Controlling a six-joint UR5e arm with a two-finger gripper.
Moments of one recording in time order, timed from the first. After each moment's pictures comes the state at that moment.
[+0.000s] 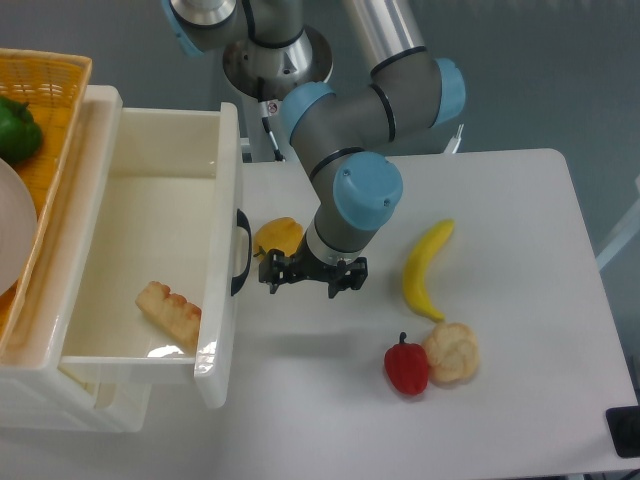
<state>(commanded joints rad) 2.45 -1.92 -1.66 -1.24 1.30 0.41</state>
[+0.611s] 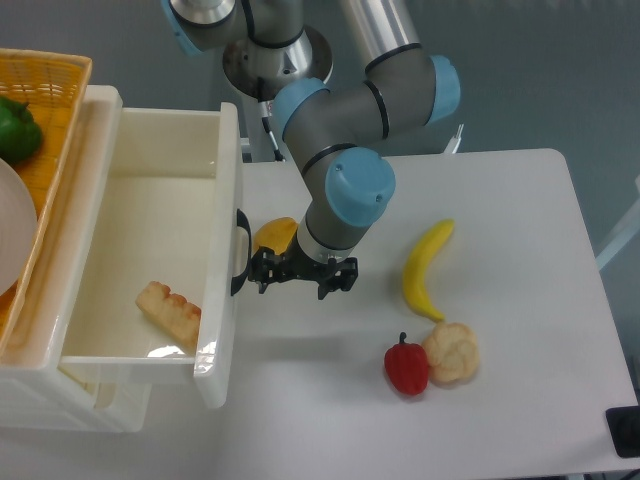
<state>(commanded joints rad) 2.43 -1.91 -1.66 -1.24 1.26 0.42</state>
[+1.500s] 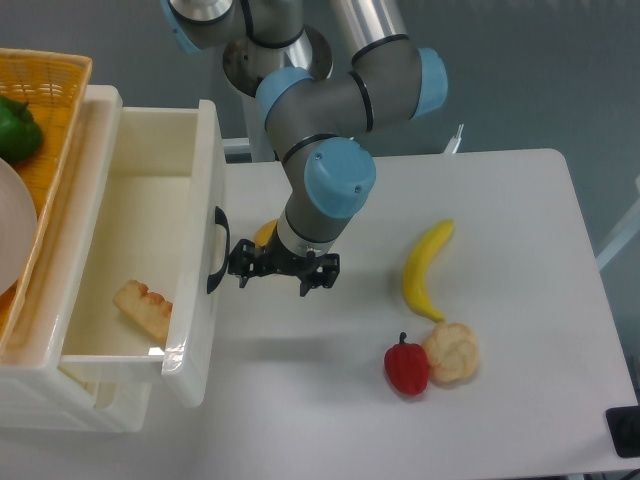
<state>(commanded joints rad) 2.39 -1.89 -1.66 -1.25 1.27 0.41</state>
